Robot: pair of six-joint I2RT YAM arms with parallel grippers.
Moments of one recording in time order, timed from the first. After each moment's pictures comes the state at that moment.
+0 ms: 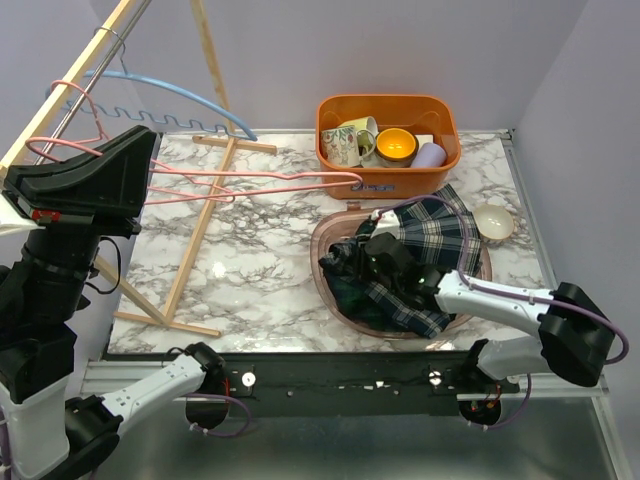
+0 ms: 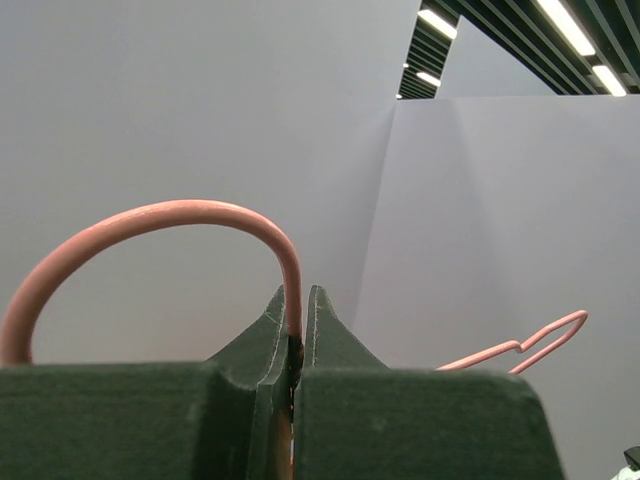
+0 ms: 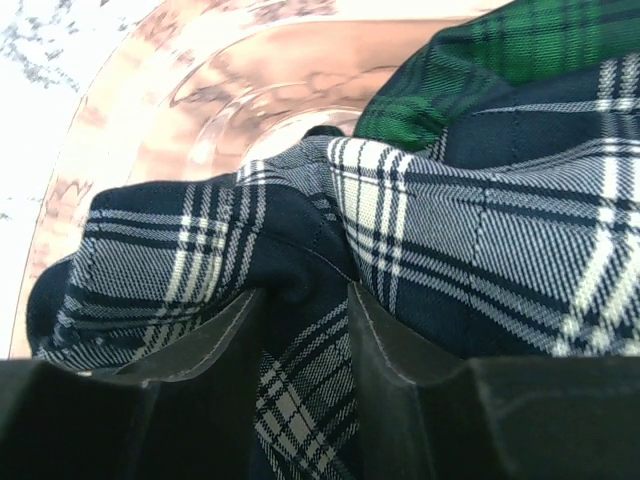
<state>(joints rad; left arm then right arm) -0.65 0.81 1.80 -0.31 -0.05 -0.19 0.91 1.34 0.70 0.03 0.41 0.52</state>
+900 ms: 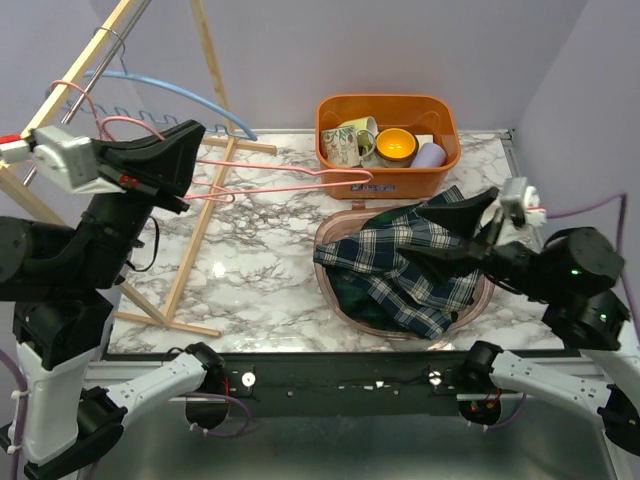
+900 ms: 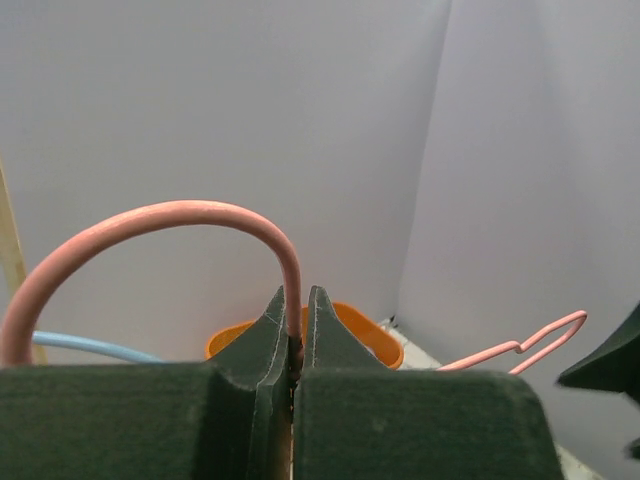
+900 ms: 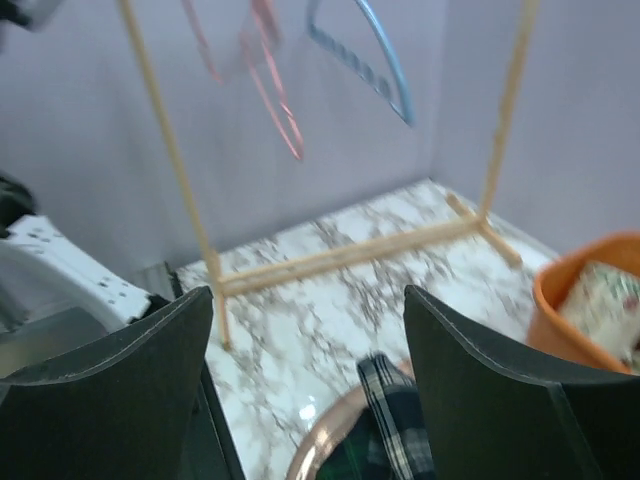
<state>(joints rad) -0.65 0.87 1.76 -0.38 -0.07 -0.09 0.90 0.70 1.14 -0.30 -0.08 0.10</state>
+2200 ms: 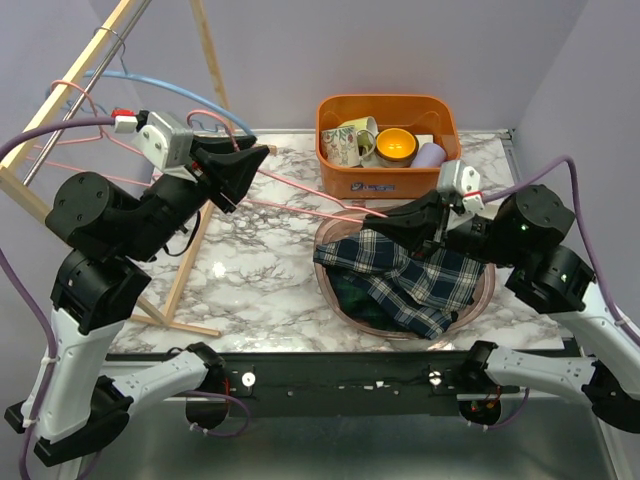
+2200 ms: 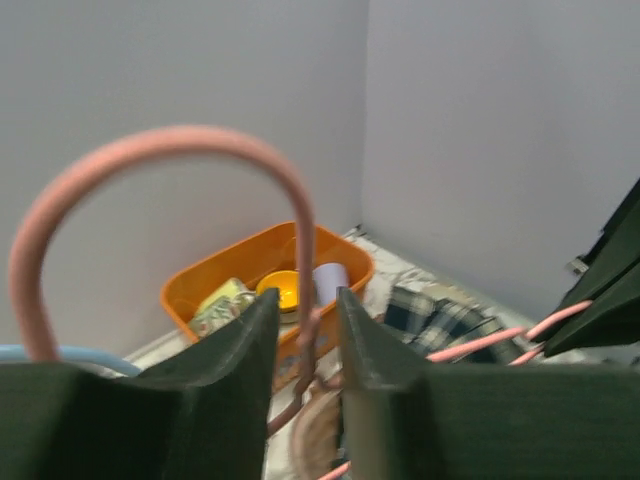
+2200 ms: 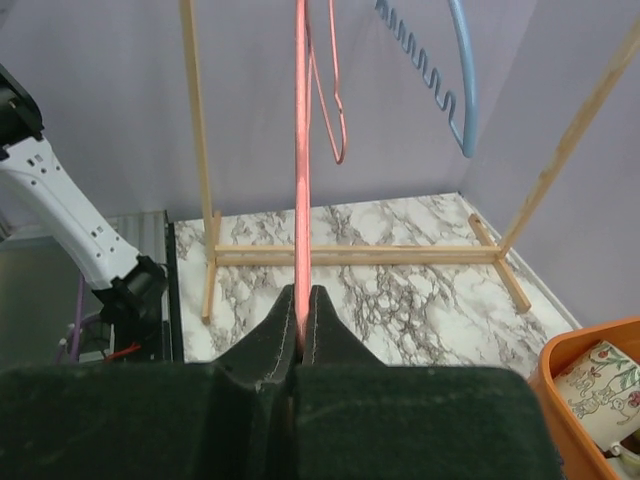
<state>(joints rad) -0.65 0.96 1.71 -0.47 0.12 -0.04 0.90 0.95 1.38 -0.32 -0.37 -0.12</state>
